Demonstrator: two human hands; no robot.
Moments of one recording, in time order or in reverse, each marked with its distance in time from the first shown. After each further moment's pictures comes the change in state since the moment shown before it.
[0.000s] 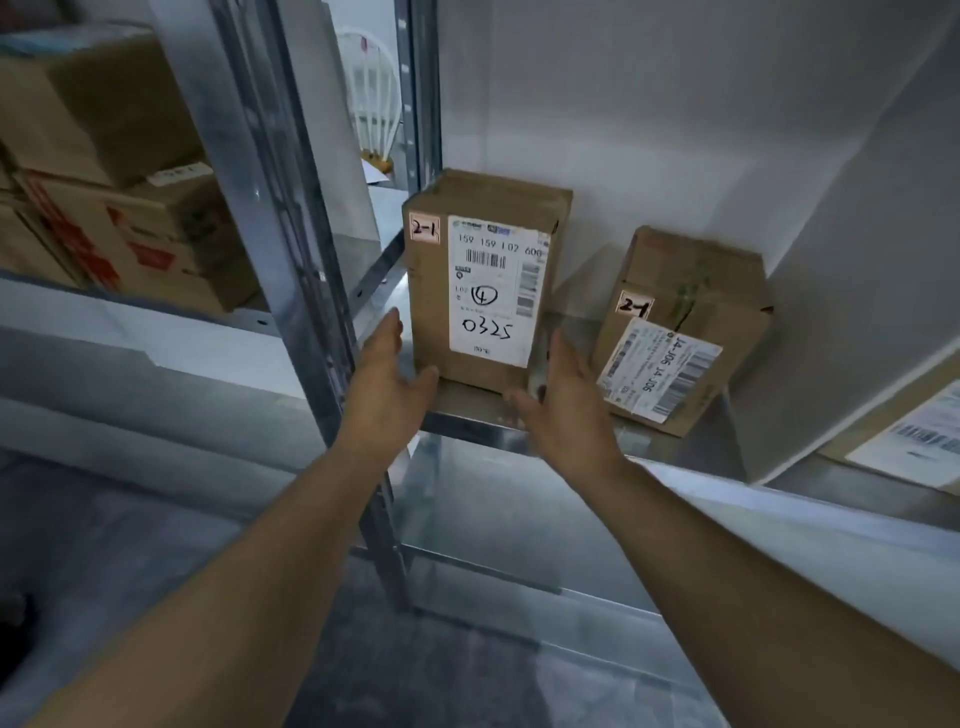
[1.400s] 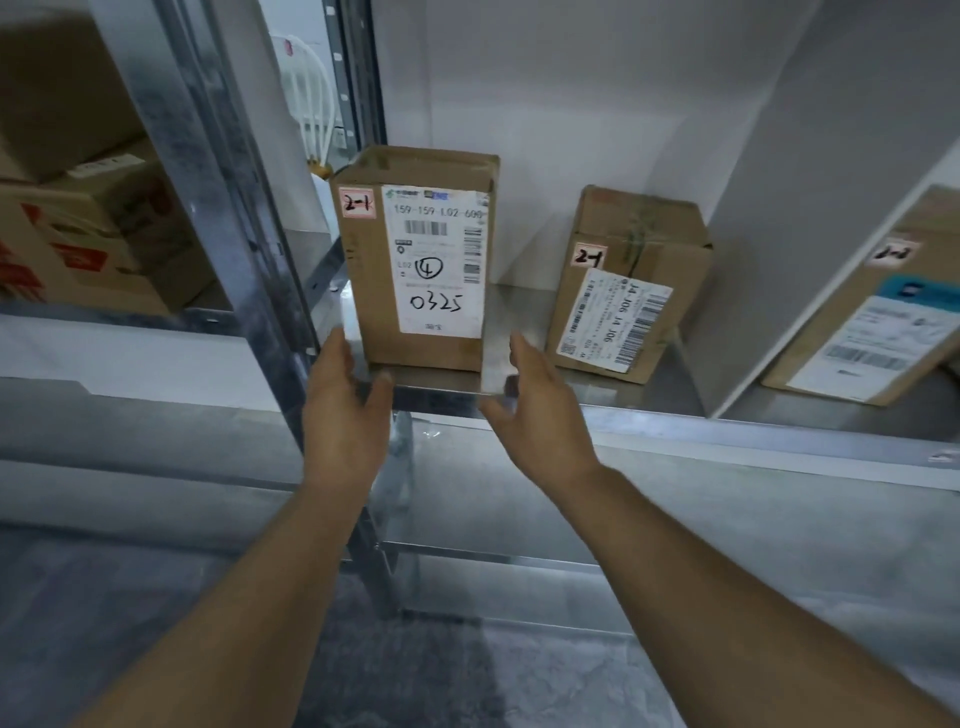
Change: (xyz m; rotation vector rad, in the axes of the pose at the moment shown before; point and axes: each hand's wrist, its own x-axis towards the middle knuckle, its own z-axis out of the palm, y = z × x) left_hand -0.043 -0.015 -0.002 -0.129 0.118 0.096; right_hand -0.050 -0.004 0.004 -0.039 0.026 0.015
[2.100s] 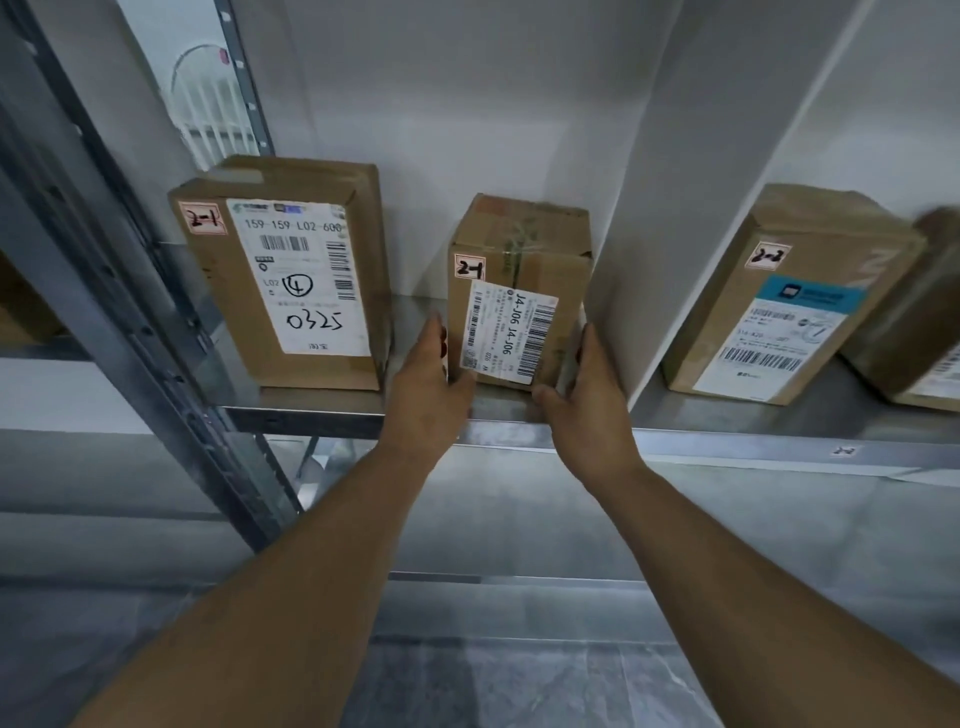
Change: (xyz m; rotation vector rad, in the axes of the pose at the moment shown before) left_hand -0.004 0.047 0.135 0.138 -0.361 0.125; right_hand 0.002 0.079 -0.085 0.173 0.203 0.202
